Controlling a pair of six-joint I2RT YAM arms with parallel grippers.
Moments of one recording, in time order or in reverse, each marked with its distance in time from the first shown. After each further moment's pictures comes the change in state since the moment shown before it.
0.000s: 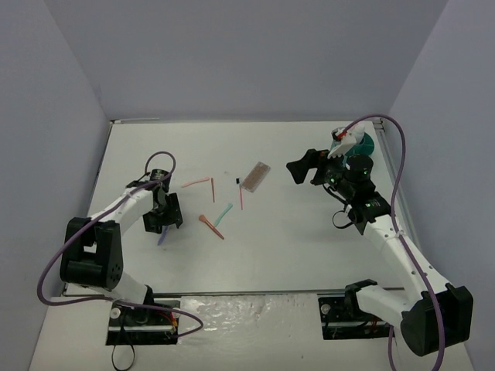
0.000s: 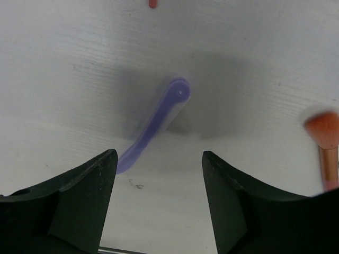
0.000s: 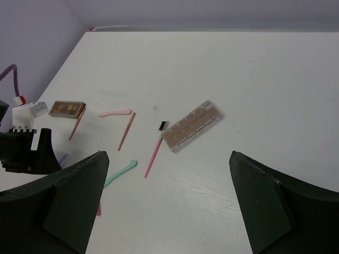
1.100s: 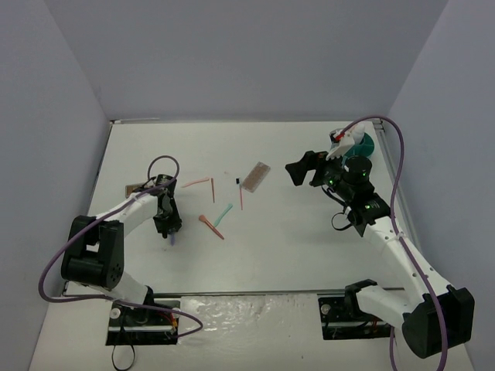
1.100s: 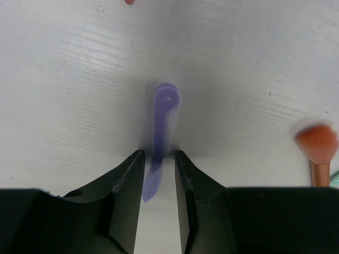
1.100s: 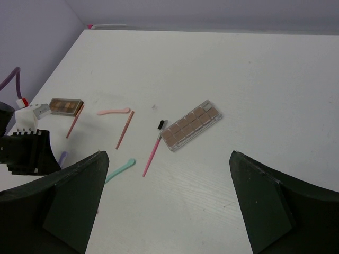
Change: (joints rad) left arm -0.047 0.018 -0.068 0.110 -0.006 -0.086; right arm 0.021 -0.013 -0.005 -0.005 0.022 -0.022
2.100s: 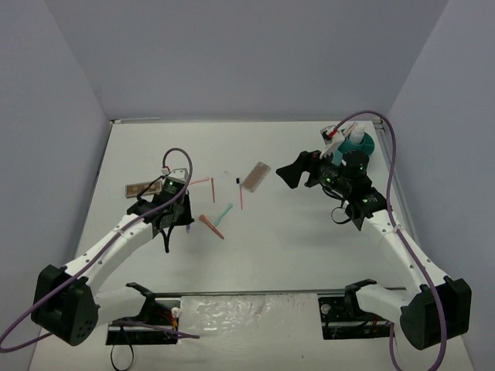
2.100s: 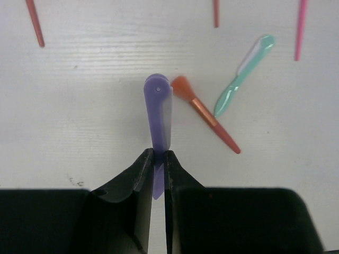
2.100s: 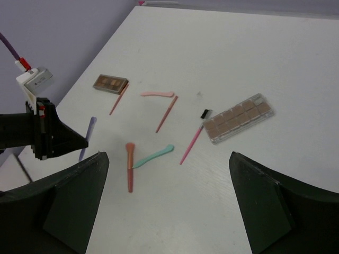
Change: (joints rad) left arm -0.244 -0.360 -0.030 0.042 -0.049 0.053; right arm 0.002 0.054 0.043 -0.006 -0.208 0.037
